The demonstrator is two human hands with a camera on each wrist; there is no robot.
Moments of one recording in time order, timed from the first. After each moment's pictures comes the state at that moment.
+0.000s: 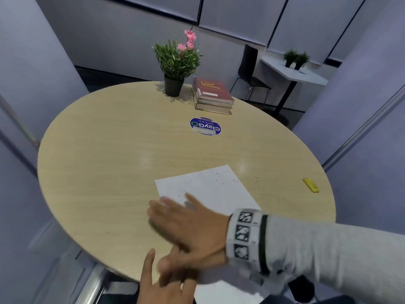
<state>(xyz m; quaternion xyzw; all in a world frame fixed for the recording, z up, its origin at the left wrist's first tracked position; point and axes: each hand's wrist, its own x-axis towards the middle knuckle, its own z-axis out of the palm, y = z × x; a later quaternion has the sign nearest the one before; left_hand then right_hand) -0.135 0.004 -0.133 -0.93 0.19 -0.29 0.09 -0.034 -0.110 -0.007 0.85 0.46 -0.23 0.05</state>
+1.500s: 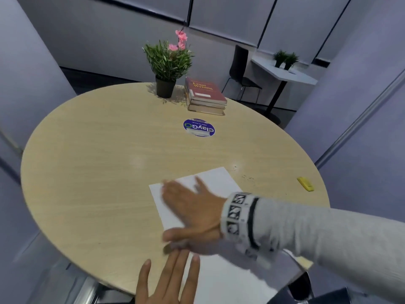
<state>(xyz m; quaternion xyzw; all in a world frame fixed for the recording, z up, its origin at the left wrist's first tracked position) -0.143 -0.012 -0.133 -0.95 0.13 -0.29 -0.07 0.013 -0.119 -0.025 0.90 0.38 -0.20 0.07</state>
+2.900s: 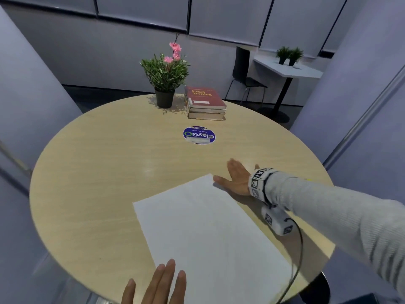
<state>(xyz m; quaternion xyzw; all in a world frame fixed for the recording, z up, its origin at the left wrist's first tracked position) -0.132 -0.005 -0.116 -0.94 0.07 -0.33 -0.10 0.111 -0.210 -0.026 0.98 0.02 -0.21 -0.02</state>
